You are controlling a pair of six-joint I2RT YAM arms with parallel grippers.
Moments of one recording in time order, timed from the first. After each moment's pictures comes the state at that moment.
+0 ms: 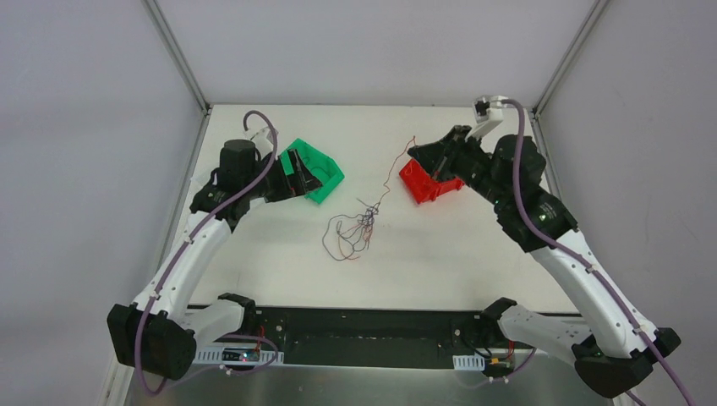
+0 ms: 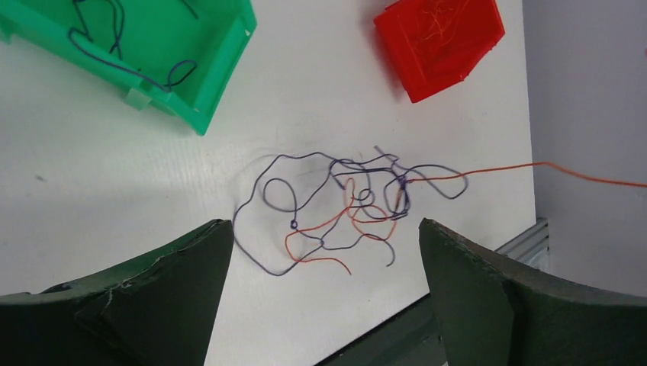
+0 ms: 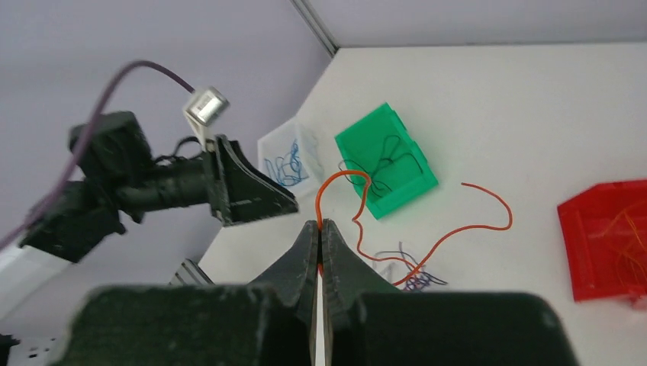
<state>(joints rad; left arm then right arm) -0.22 1.09 1.01 -0.52 0.35 -0.53 0.63 0.98 1.20 -0.34 -0.09 0.55</state>
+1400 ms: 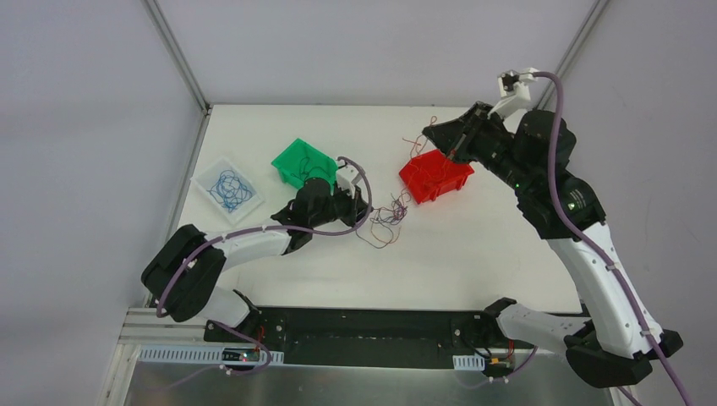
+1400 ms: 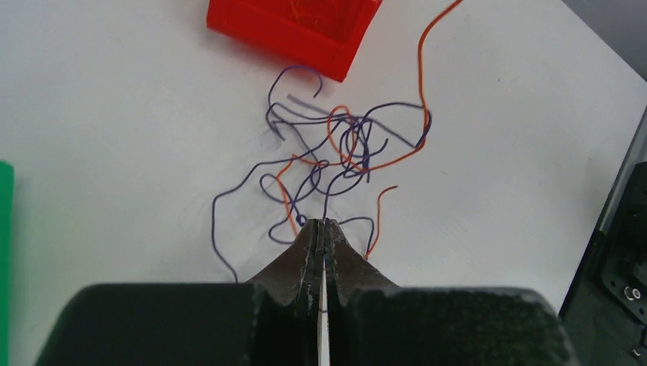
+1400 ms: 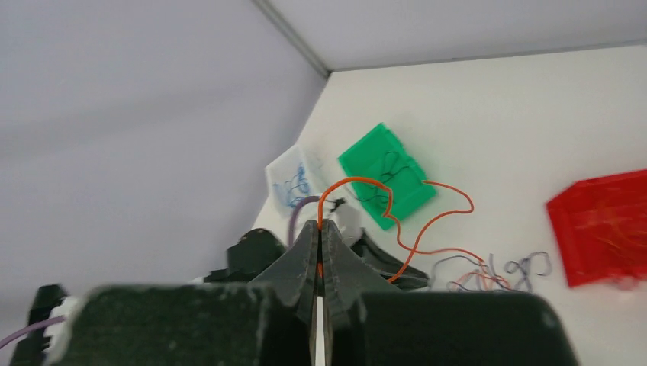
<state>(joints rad) -0.71 1.46 0.68 0.50 0.24 -0.23 0.58 1.10 1.56 -0.55 -0.13 0.63</state>
